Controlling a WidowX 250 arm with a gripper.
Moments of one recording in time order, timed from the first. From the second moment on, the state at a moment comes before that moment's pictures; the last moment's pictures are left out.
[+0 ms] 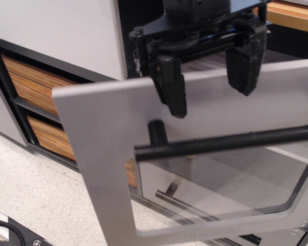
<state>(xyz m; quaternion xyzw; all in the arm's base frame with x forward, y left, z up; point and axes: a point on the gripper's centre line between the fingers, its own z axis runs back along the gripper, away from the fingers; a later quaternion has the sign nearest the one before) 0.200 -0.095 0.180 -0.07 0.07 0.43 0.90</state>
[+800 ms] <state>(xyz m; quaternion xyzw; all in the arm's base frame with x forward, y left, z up) 0.189 -0.109 0.078 -0.02 0.01 0.30 0.95</state>
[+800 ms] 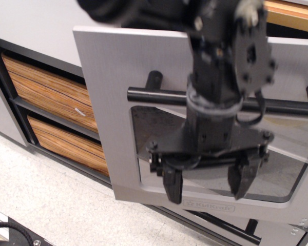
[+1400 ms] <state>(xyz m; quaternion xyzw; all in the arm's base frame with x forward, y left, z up) 0.242 -0.092 0.040 0.01 0.01 0.34 0.94</state>
